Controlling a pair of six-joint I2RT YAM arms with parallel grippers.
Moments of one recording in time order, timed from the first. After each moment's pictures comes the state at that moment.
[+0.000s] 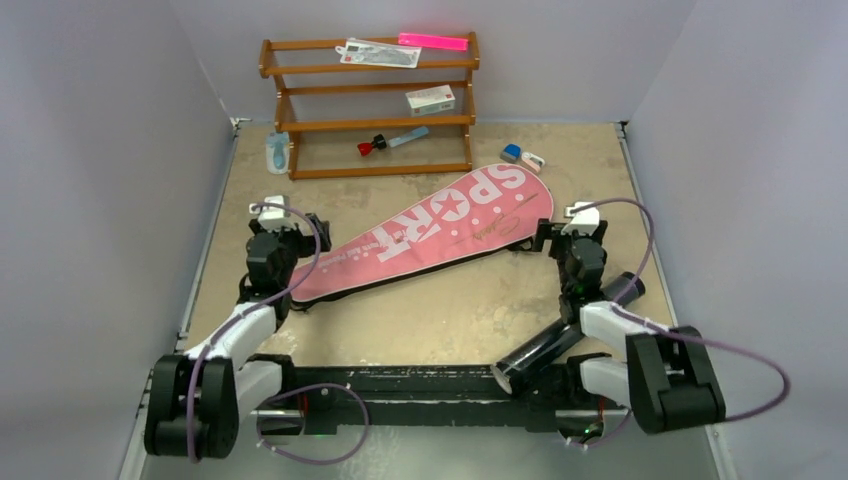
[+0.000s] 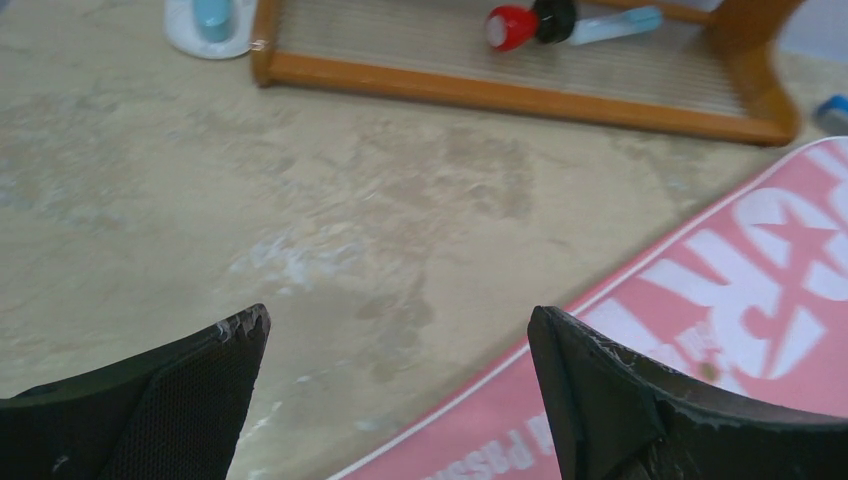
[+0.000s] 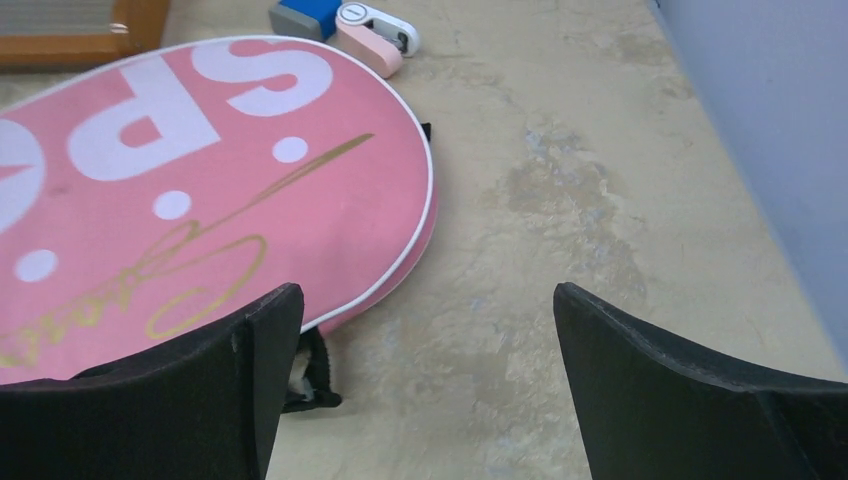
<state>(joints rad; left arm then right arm) -0.05 1.02 0.31 0.52 0.02 -0.22 0.14 1.14 0.25 0.71 0.21 0.01</state>
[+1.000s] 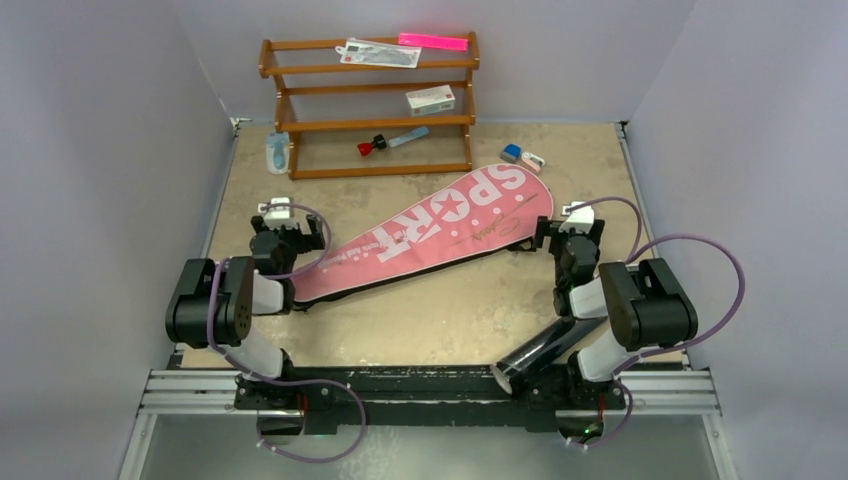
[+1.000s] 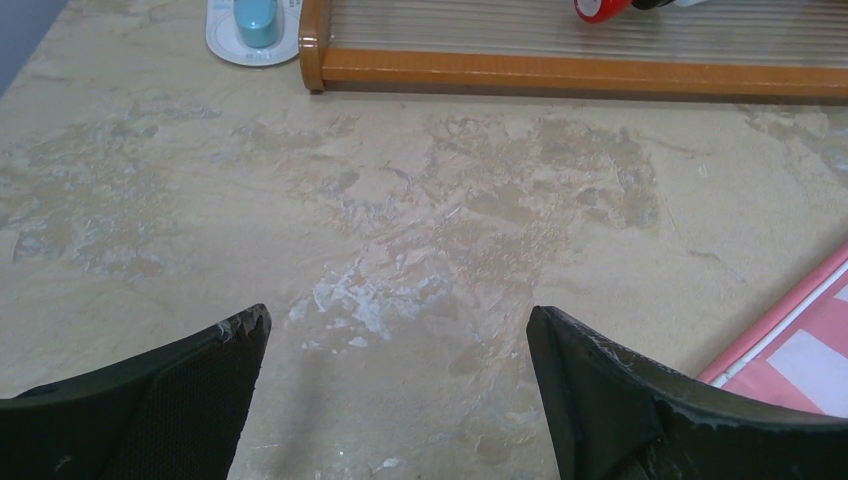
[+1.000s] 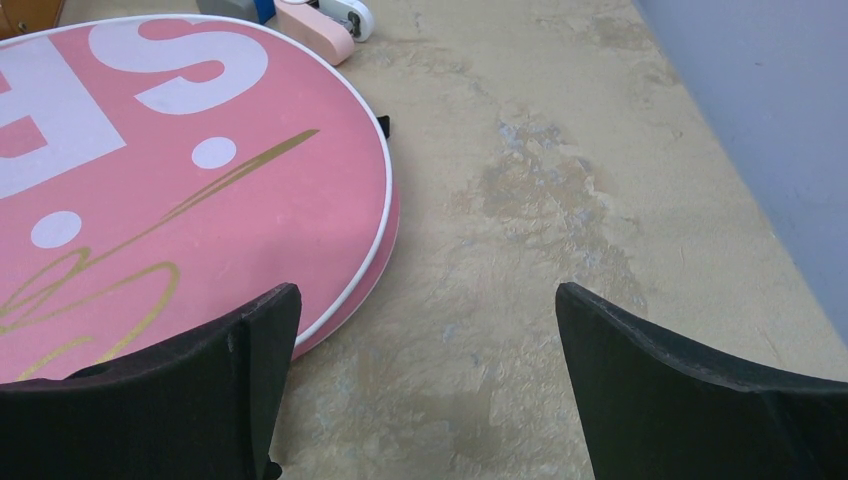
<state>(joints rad) 0.06 1.60 0.29 1.15 0.07 -0.06 0.09 1.59 0.25 1.19 0.24 -0.06</state>
